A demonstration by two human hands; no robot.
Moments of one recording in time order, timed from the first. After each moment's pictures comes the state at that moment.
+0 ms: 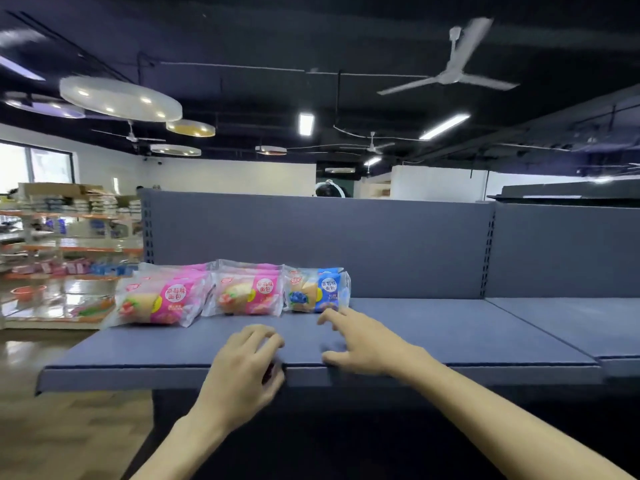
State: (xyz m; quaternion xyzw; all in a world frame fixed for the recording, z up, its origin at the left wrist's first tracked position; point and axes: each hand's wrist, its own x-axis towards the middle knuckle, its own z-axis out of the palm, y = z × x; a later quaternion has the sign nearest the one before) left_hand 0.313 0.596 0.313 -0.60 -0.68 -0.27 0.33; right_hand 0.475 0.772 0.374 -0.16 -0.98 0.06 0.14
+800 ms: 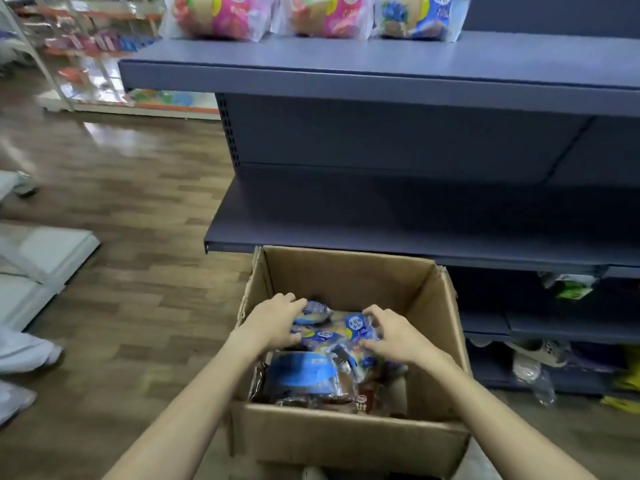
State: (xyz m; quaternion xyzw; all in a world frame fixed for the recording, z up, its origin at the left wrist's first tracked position) left_hand 0.357 0.429 0.024 -0.54 -0.82 0.03 -0.16; right_hand 0.551 0.607 0.019 -0.28 -0.90 0.31 -0.13
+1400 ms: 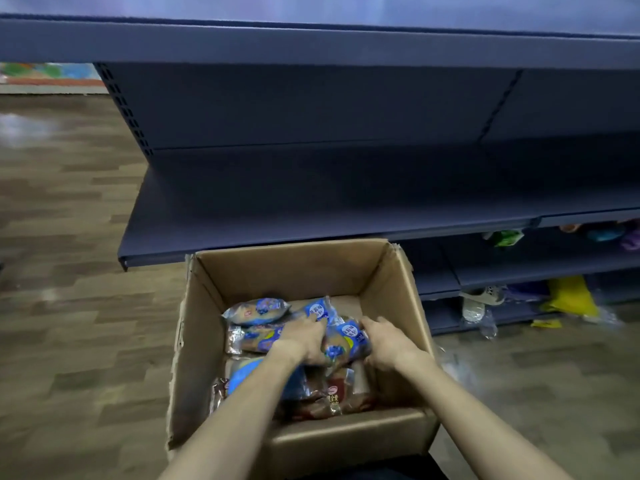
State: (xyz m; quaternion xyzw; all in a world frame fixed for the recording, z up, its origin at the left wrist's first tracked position) left_hand 0.425 0.535 -0.061 -0.57 -0.76 0.08 -0.31; right_hand 0.583 0.623 -0.021 -0.42 -0.84 0.28 -0.22
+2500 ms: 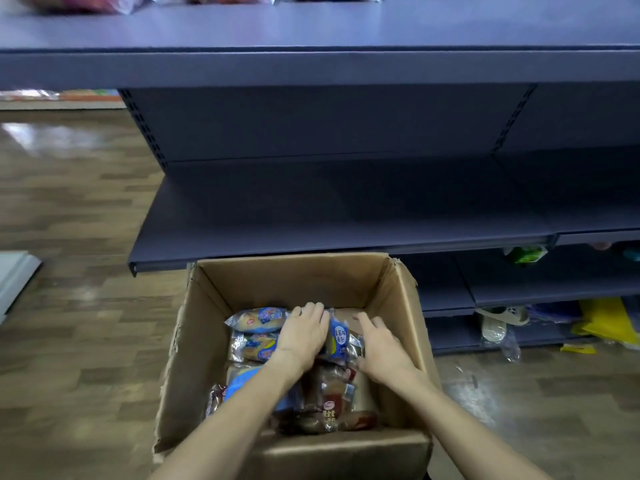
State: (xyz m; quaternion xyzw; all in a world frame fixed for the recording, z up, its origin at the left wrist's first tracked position) left_hand 0.440 0.544 -0.029 -0.62 -0.76 0.19 -0.04; right_hand 0.585 0.628 -0.012 -0.41 -0.86 0.31 -0.08
